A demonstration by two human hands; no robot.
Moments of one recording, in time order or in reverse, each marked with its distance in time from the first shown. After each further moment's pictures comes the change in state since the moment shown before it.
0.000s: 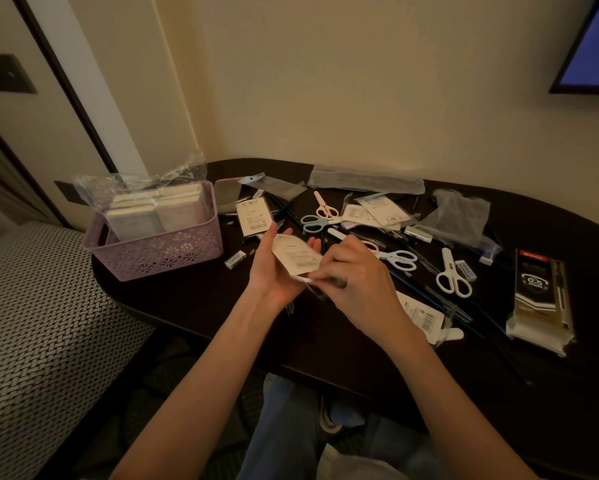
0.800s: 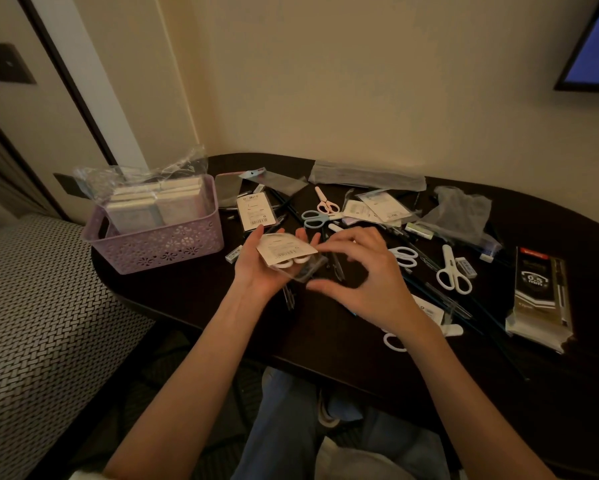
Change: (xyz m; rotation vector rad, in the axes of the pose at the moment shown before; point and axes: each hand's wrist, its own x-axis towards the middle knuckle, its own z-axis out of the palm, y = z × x) left_hand -0.009 0.015 -0.002 -0.199 0.040 -0.058; right_hand -0.005 0.013 -0.009 0.294 -0.025 0.129
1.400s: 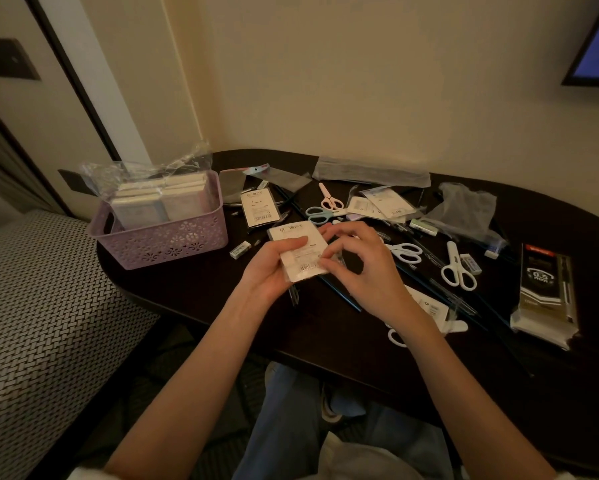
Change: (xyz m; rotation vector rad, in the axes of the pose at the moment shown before) left_hand -0.008 -0.004 -0.008 0.430 -0.224 0.011; right_hand 0.008 0.007 0.013 0.066 -0.032 0.118
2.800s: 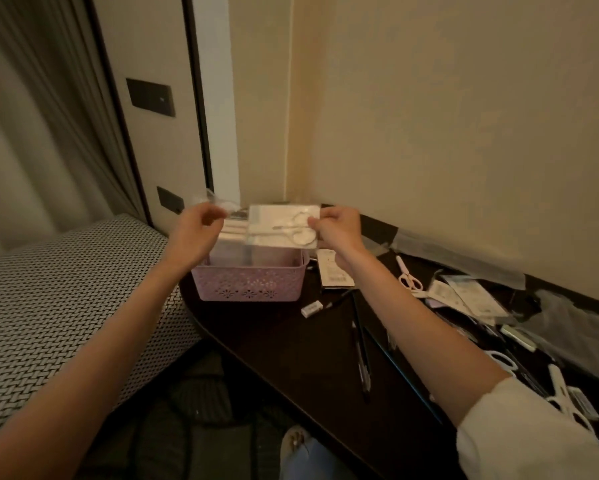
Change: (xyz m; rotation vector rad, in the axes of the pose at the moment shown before) left_hand -0.067 0.213 -0.116 1.421 0.823 0.844; right_hand 0.205 -0.094 0.122 0.458 -0.029 0.461
